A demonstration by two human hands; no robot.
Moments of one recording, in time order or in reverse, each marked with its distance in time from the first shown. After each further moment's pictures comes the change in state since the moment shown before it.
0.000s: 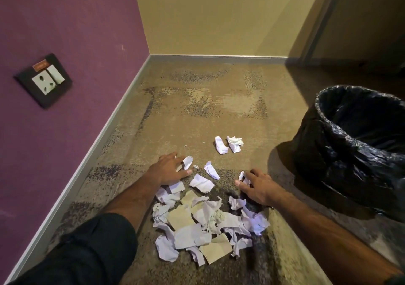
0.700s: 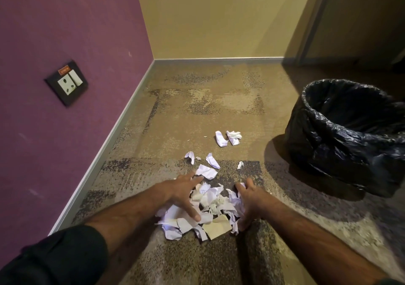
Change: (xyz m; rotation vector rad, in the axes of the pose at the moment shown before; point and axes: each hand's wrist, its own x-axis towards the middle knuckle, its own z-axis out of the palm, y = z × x) left_hand -0.103 0.049 0.019 0.091 -0.369 0.165; right_hand -0.064 -0.019 0.045 -0.152 -0.102 -0.065
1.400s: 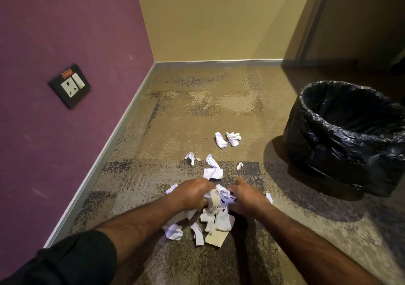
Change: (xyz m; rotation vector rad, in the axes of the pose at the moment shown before) left_hand -0.001 0.040 0.014 0.126 0.385 0.290; right_hand 0.003 -0.014 0.003 0.118 0.238 -0.137
